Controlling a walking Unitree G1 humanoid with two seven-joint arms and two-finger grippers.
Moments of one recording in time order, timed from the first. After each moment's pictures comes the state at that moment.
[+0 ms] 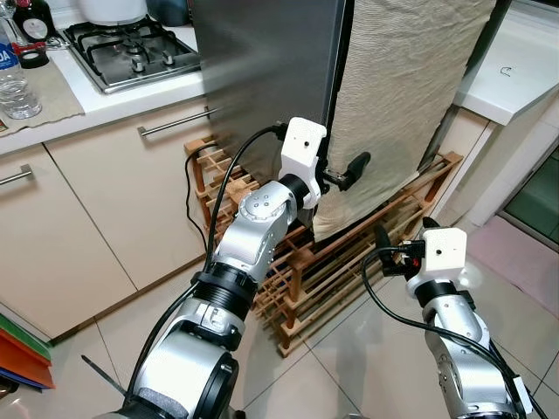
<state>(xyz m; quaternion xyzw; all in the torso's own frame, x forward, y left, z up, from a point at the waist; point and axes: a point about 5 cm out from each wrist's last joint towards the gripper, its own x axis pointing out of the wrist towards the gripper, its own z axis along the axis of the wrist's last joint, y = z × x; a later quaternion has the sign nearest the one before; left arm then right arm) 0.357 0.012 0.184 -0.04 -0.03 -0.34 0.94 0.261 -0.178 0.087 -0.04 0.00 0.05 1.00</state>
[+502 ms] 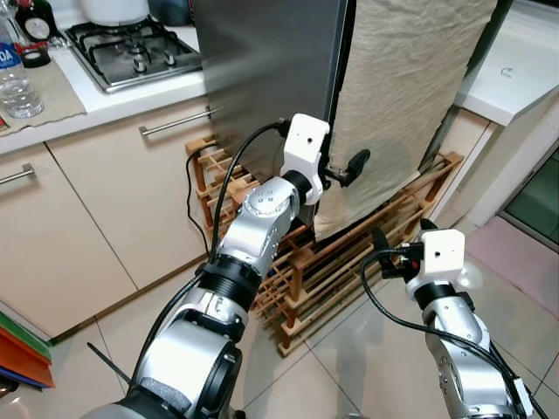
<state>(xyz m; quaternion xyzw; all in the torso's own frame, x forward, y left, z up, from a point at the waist) 0.361 0.007 0.187 -0.07 -0.01 -0.36 0.93 0.260 -0.179 0.086 -0.04 0.00 0.05 1.00</state>
